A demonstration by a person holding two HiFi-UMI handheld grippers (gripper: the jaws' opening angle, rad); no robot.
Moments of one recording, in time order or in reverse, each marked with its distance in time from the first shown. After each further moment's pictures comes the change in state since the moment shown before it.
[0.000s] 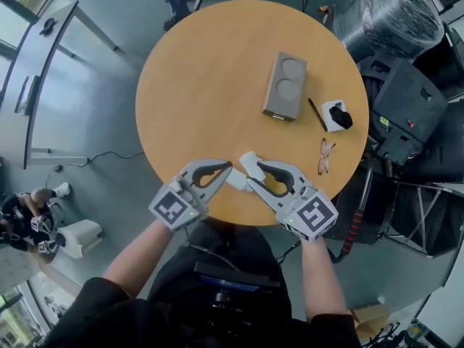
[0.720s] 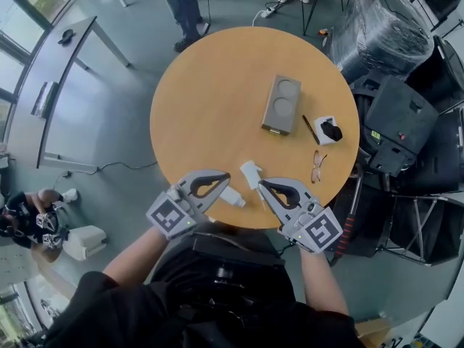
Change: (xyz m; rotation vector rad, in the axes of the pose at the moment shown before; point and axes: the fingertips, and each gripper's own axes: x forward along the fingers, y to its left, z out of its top) left arm -0.036 -0.063 0.102 0.070 0.011 -0.002; right arm -0.080 0.059 0.104 -0.086 -0.203 -0.009
